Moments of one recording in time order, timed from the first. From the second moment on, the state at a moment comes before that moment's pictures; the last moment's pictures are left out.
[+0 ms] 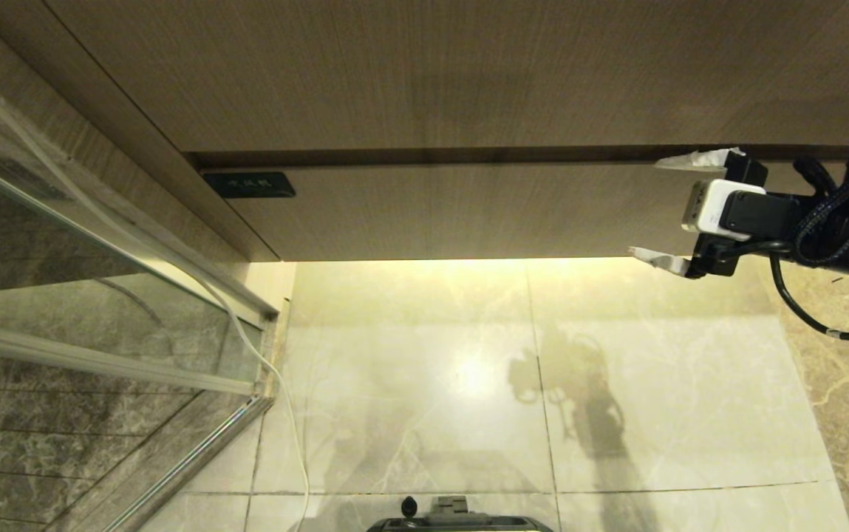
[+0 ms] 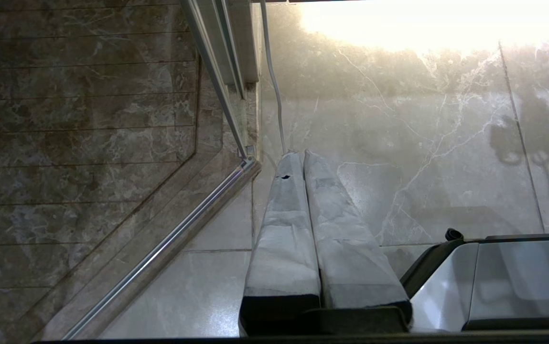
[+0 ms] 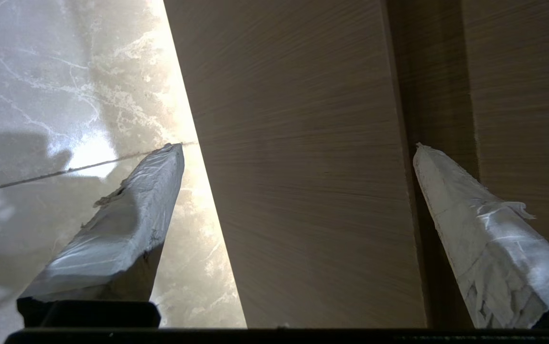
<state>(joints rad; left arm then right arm) 0.00 0.00 0.00 0.00 0.00 0.00 0.12 1.58 -1.00 -0.43 0.41 -1.31</state>
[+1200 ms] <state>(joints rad) 0.00 0.00 0.00 0.00 0.00 0.00 0.12 1.75 -1.16 -0.37 0.40 -1.30</state>
